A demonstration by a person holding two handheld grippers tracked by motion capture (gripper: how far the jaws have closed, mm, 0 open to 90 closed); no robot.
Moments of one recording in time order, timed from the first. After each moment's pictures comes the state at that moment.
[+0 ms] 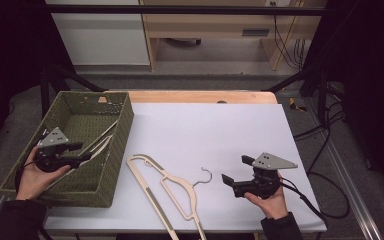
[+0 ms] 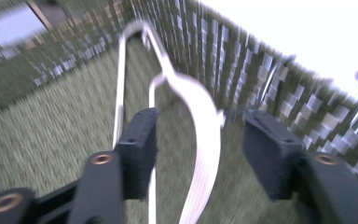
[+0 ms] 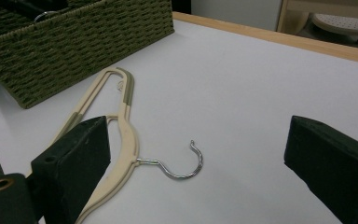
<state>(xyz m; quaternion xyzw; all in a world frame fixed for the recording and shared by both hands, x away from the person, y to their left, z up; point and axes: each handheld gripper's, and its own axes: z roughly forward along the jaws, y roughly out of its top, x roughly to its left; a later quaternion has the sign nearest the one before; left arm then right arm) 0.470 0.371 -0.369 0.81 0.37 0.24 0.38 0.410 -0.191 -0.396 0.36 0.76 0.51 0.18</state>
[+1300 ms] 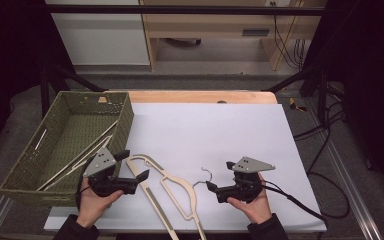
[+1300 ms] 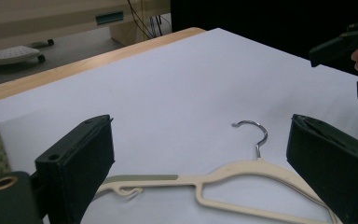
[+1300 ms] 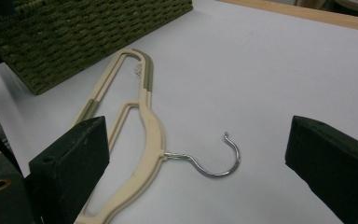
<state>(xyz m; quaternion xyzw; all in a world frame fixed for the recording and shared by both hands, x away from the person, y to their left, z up) 0.414 0.215 -0.383 0.77 0.31 0.20 0.52 0.407 -0.154 -0.406 0.36 0.78 0.48 0.15</state>
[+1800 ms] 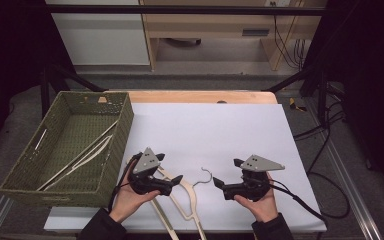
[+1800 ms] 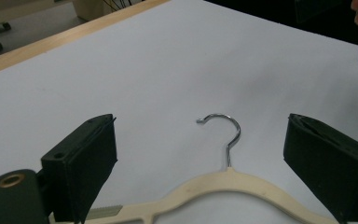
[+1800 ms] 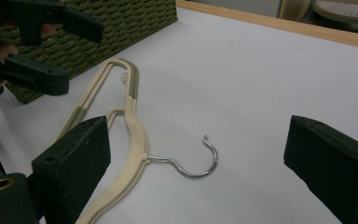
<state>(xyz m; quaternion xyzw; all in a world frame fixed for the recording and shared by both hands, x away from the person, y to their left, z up) 0.435 0.134 -0.406 0.82 0.28 0.16 0.47 0.407 -0.170 -0.399 0.37 0.77 0.49 0.17</state>
